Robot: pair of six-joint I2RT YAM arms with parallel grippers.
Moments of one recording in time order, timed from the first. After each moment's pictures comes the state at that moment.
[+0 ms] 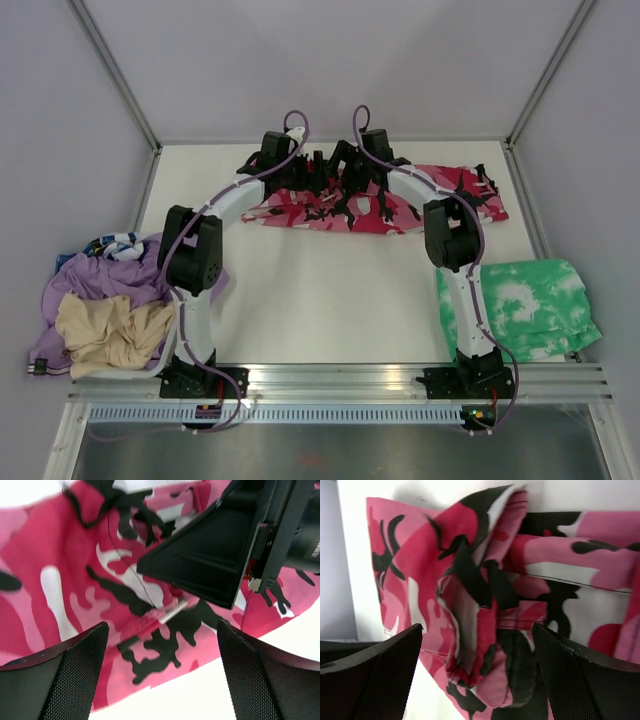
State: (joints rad) left arm -0.37 2.05 1.60 -0.21 0.25 -0.27; right arm 0.37 2.40 1.96 -0.19 -0.34 0.71
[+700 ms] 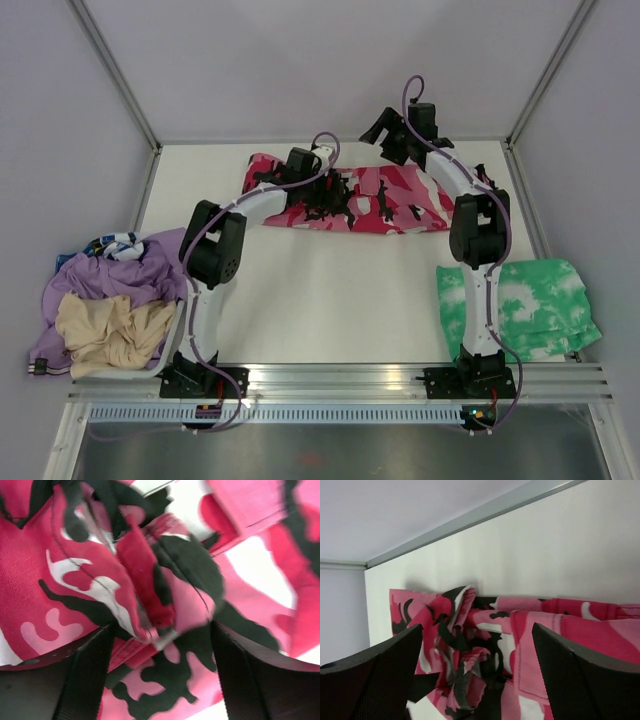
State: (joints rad) left arm -0.46 2.18 1.62 -0.13 0.20 -0.09; right arm 0.17 2.34 2.03 -0.23 -0.27 0.73
